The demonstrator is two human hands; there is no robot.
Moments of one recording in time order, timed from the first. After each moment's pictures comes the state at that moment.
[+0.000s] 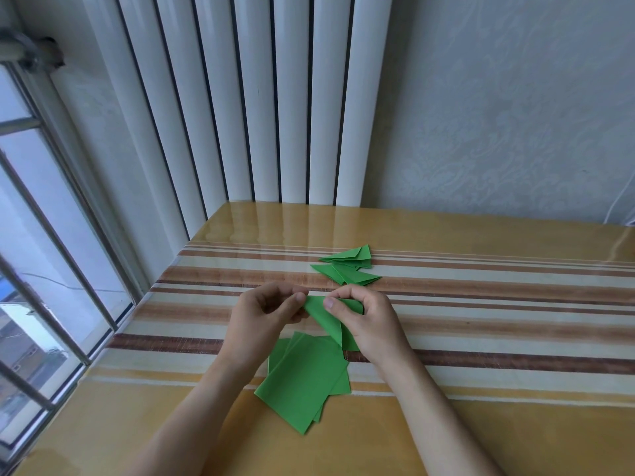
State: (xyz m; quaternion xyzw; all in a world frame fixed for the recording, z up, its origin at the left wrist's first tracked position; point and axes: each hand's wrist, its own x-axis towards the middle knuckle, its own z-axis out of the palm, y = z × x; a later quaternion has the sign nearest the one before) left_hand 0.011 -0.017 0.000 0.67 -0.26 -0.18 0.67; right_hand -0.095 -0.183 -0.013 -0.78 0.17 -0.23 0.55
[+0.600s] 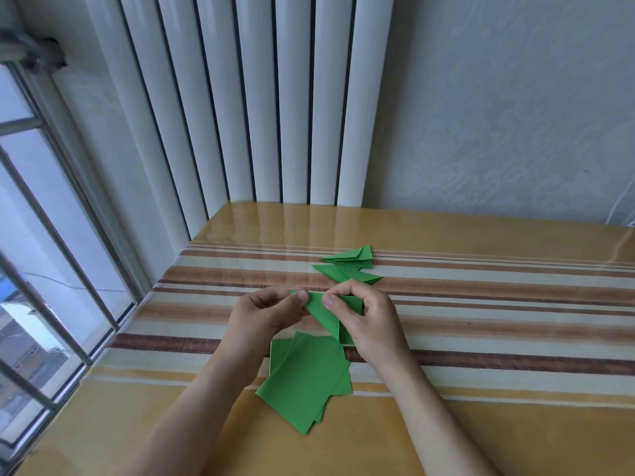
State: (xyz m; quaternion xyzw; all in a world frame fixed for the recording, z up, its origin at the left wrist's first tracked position) left_hand 0.006 -0.016 0.012 0.58 -0.15 -0.28 0.75; right_hand -0.095 -0.177 -0.008 -0.80 0.14 -0.28 0.52
